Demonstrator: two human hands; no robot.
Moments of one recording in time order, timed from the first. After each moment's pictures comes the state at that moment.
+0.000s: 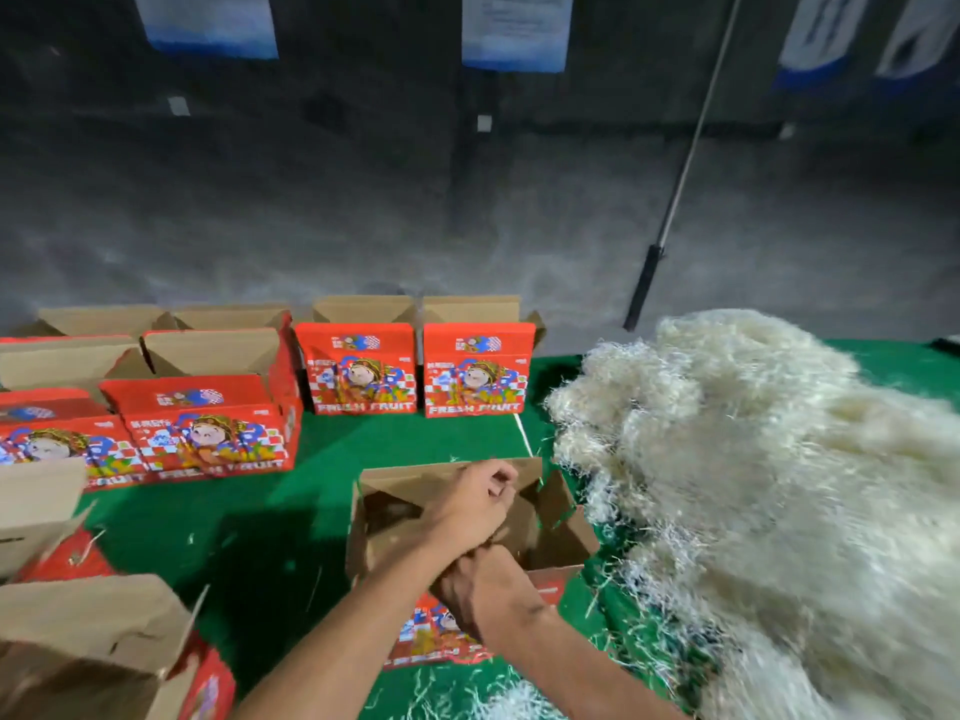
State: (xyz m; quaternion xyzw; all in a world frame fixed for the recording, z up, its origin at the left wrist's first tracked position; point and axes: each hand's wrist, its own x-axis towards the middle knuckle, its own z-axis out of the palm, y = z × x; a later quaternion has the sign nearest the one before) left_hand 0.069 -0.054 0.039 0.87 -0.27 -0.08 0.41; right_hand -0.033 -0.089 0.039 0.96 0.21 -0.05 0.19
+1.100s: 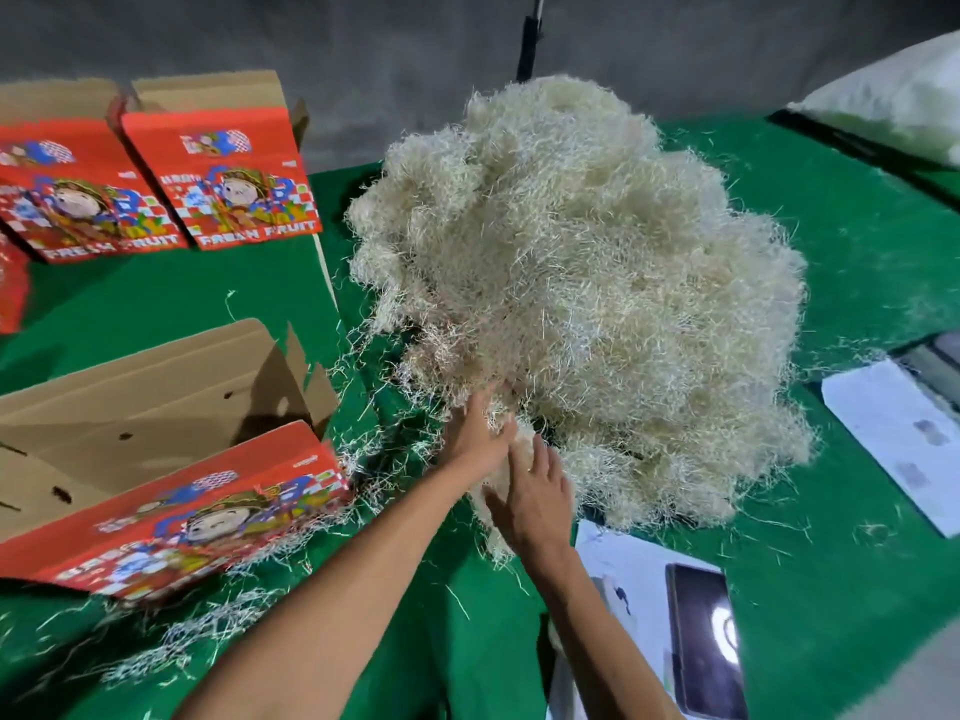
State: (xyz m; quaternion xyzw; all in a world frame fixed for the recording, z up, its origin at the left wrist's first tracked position) left_hand -0.184 -0.354 -0.109 0.84 -0.16 -0.30 0.41; right_hand -0.296 -0.393 -0.129 0.93 -0.31 -0.08 -0.16
